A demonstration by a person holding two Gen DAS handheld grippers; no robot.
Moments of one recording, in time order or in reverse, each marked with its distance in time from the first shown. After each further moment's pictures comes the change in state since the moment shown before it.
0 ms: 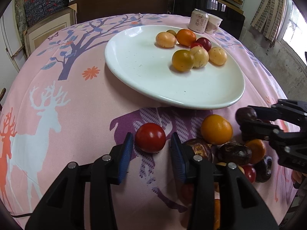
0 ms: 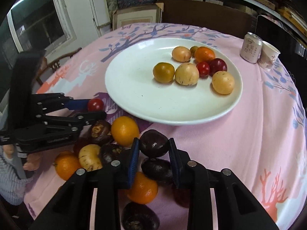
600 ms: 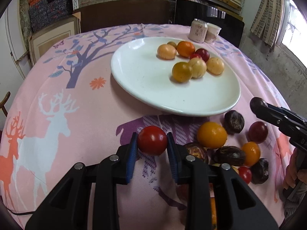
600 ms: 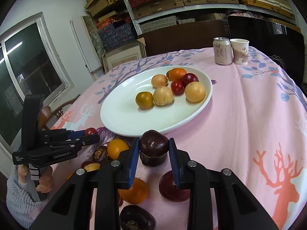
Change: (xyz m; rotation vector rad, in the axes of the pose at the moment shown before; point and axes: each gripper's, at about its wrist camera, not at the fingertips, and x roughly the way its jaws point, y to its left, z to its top) left arm -0.023 -0.003 -0.002 0.004 -0.091 0.025; right arm -0.026 -0.044 -0.029 0.235 -0.259 0.062
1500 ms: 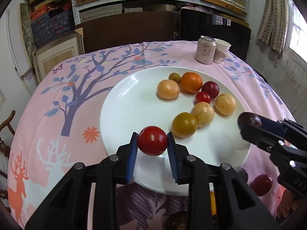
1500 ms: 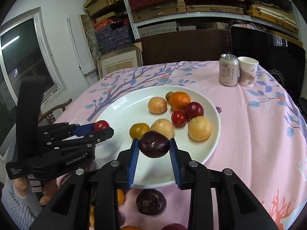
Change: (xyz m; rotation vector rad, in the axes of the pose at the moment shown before) left arm 0.032 -0.020 0.076 0.008 -0.072 0.092; right arm 0.037 0.013 0.058 -0.047 -0.035 -0.069
